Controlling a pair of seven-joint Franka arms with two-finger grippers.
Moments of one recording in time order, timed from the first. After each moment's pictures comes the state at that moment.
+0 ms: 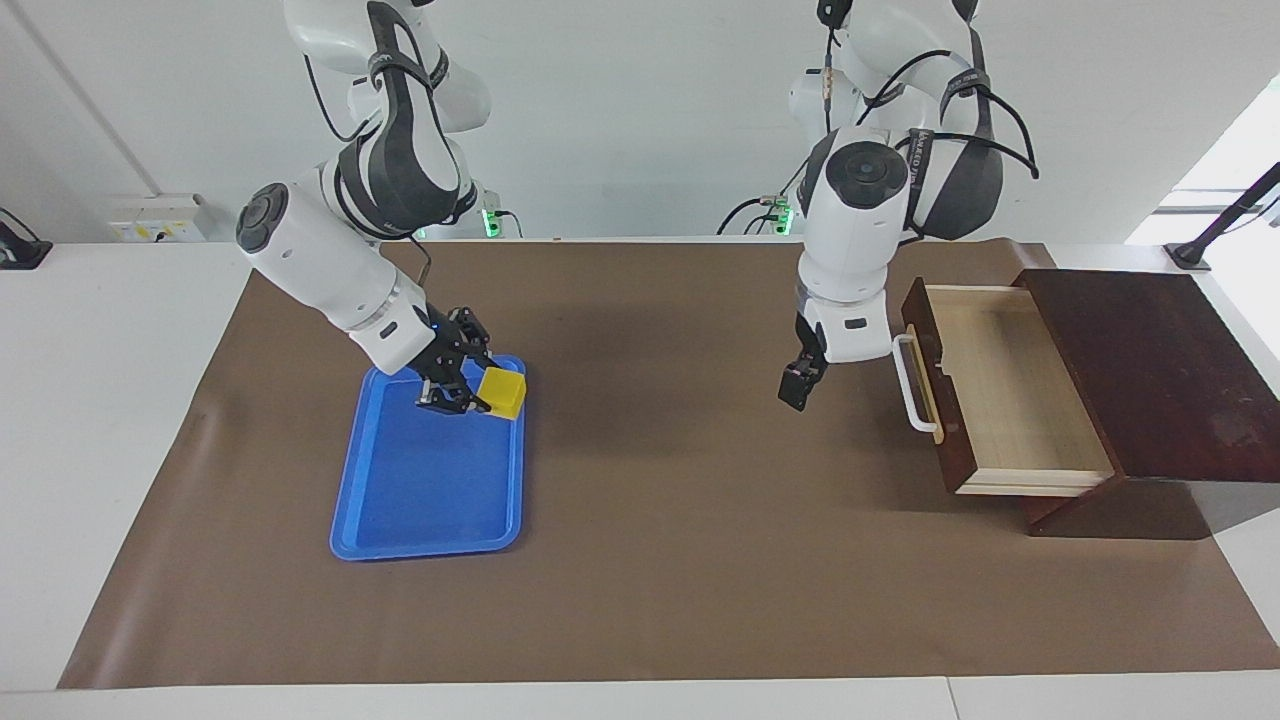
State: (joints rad) left arm -0.51 0.31 0.06 -1.48 0.06 1.78 -1.36; right arm 0.08 0.19 0.04 -1.79 0.48 2.00 -1.42
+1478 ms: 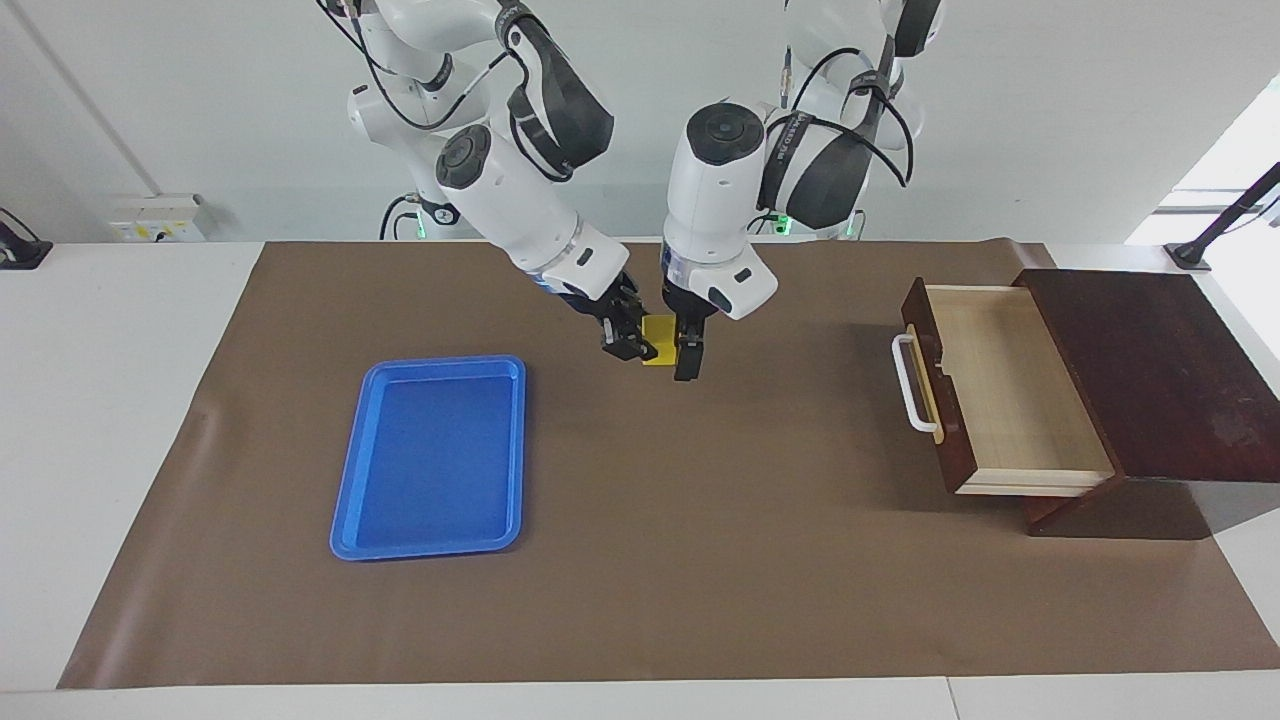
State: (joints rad) left arm -0.70 0.37 0.06 -1.39 -0.07 1.78 -2.05; right arm 0.38 0.19 0.09 -1.76 0.57 2.15 -1.39
